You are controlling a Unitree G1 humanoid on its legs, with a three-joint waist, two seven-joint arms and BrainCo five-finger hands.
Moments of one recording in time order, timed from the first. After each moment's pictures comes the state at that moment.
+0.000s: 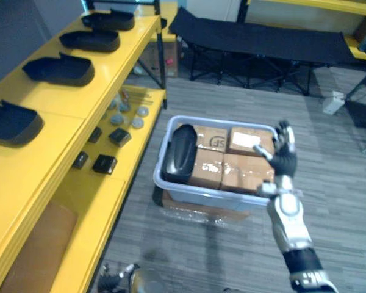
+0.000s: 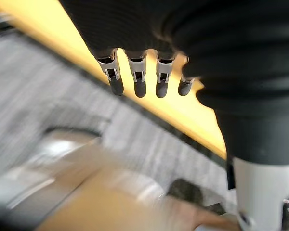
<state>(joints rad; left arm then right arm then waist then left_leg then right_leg) 0.30 0.01 0.20 0.92 -0.11 -0.23 0.26 0.01 -0.25 -0.04 0.14 0.24 -0.38 -0.21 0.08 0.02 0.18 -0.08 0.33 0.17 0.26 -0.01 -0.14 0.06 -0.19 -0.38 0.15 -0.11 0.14</state>
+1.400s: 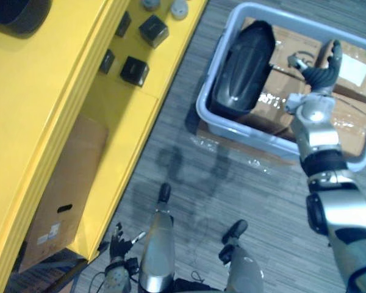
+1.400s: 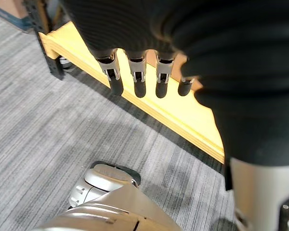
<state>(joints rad) 0.11 0.10 -0.05 0.79 -0.23 -0.38 0.28 -1.08 -0.52 0.07 0.89 0.22 0.05 -0.47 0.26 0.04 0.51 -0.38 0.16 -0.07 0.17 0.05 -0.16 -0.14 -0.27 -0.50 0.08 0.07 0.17</state>
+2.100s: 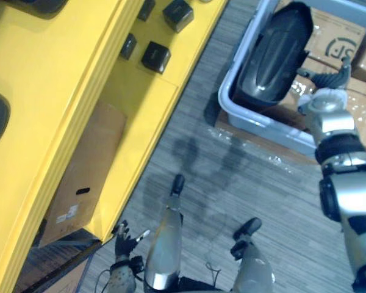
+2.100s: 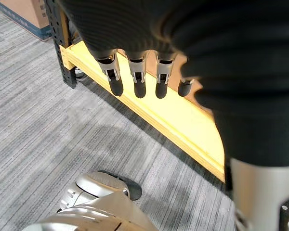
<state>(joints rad) 0.11 0.10 -0.18 0.81 -0.35 -0.44 0.27 -1.21 -0.63 0.19 1.07 0.17 0.26 -0.45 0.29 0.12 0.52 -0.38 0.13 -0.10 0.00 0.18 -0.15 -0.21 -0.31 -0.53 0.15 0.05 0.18</state>
